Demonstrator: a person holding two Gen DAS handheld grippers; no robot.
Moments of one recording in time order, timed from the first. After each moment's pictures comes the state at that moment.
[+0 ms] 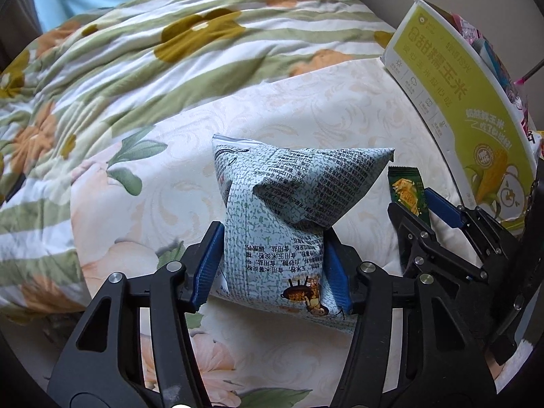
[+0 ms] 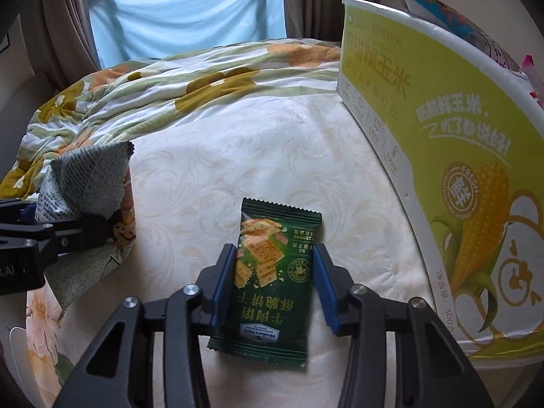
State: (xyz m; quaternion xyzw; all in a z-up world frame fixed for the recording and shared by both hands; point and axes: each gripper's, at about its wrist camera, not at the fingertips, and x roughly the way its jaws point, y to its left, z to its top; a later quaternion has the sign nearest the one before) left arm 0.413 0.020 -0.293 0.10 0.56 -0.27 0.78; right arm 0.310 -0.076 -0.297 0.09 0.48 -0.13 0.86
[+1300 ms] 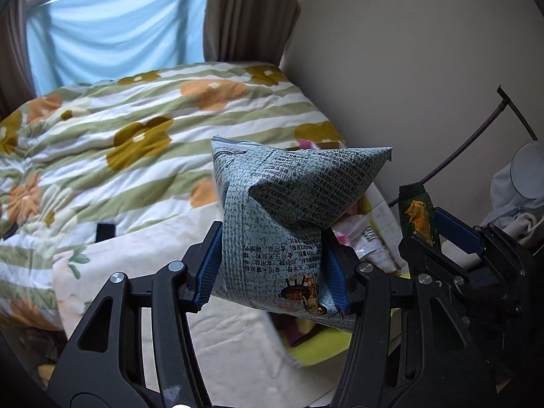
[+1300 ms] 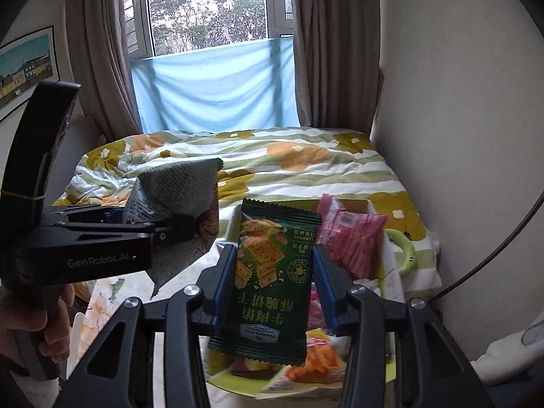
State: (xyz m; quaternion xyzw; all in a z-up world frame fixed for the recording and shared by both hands) left arm 0.339 -0.205 -0.064 0.03 0.45 -0.31 0.84; right arm 0.225 -0.269 -0.038 0.05 0.37 -0.05 0.93
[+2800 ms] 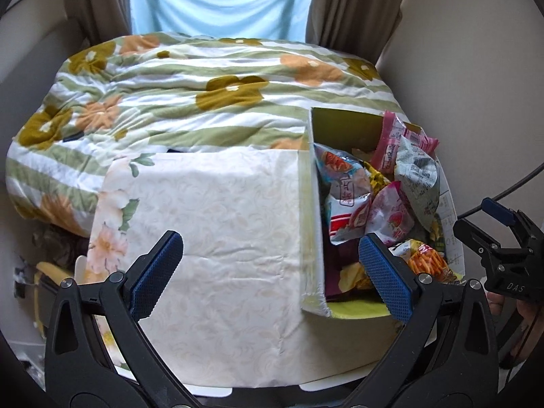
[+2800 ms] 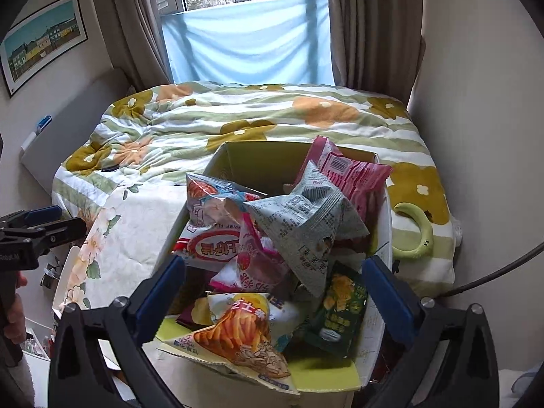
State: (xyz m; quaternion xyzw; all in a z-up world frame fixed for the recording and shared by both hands) left arm 0.264 -0.130 -0.100 -0.03 0.49 -0.08 0.87; right arm 0.227 -0.331 -0.096 0.03 0.45 0.06 0.89
